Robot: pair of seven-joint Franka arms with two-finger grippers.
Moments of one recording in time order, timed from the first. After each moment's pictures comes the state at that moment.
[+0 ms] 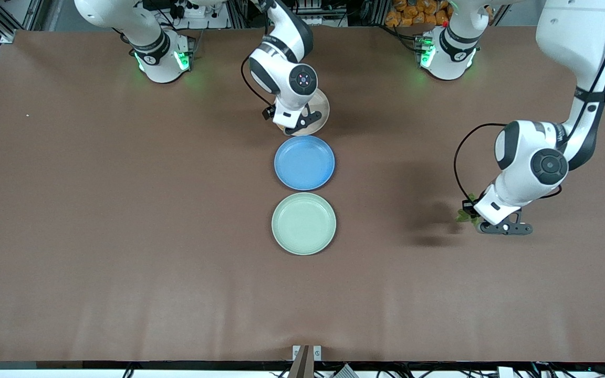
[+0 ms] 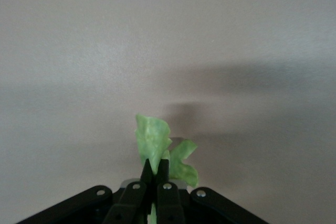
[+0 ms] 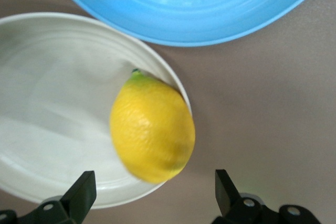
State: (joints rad) left arm 0.00 0.41 -0.08 -2.02 0.11 2.44 -0.09; right arm 1.00 0.46 0.00 -1.94 0.20 1.99 0.34
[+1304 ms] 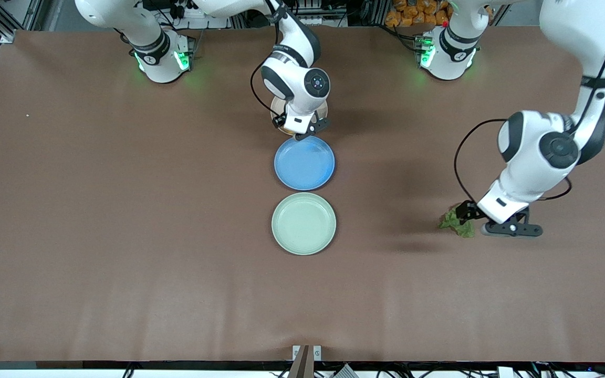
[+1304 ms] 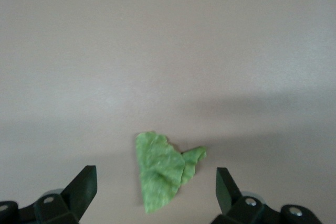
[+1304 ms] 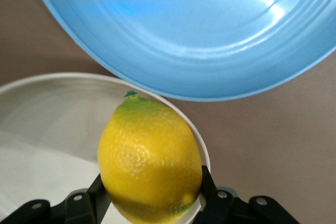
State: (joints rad) left arm 0.00 0.30 -0.12 -1.98 0.11 2.44 -0.09; right arm 1.03 0.56 0.00 -1.84 0.11 2.03 0.39
